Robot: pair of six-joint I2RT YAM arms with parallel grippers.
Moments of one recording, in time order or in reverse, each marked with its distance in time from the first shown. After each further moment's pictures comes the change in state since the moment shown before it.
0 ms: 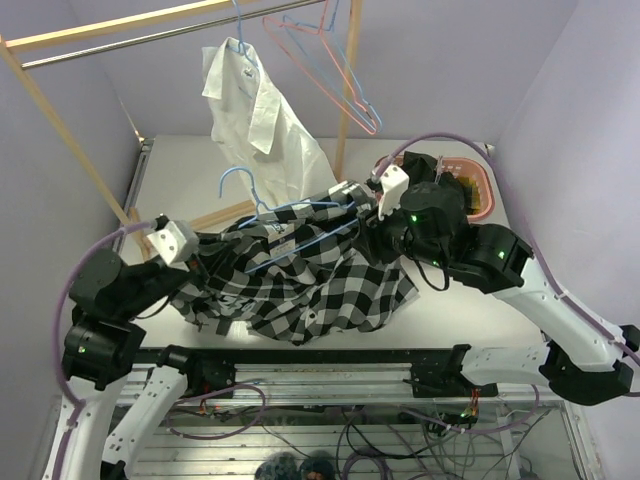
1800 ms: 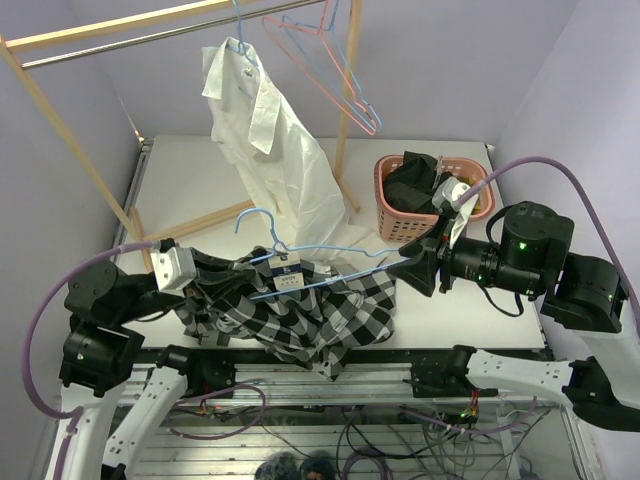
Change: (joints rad) left arm 0.000 -0.039 0.007 0.022 0.338 -0.037; right arm 0.005 -0.241 0.074 -0.108 -0.271 -0.103
